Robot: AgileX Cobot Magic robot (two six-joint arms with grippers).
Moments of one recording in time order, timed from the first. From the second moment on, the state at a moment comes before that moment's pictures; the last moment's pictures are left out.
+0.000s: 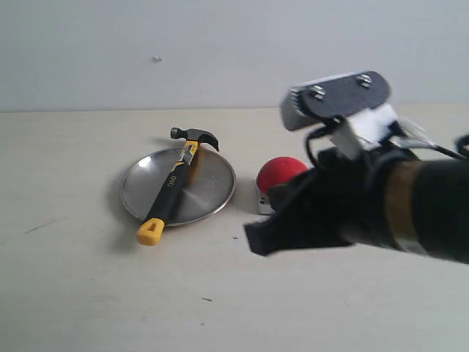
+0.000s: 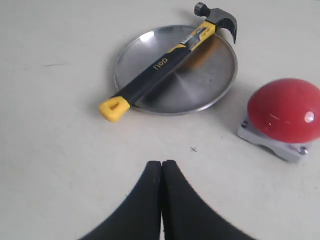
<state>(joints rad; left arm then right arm) -0.03 0.12 0.00 -1.74 0.02 1.28 0.74 1.21 -0.63 -0.92 0.22 1.21</state>
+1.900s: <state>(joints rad) -0.03 0.12 0.00 -1.74 0.02 1.28 0.01 0.01 -0.05 -0.90 0.42 1.15</state>
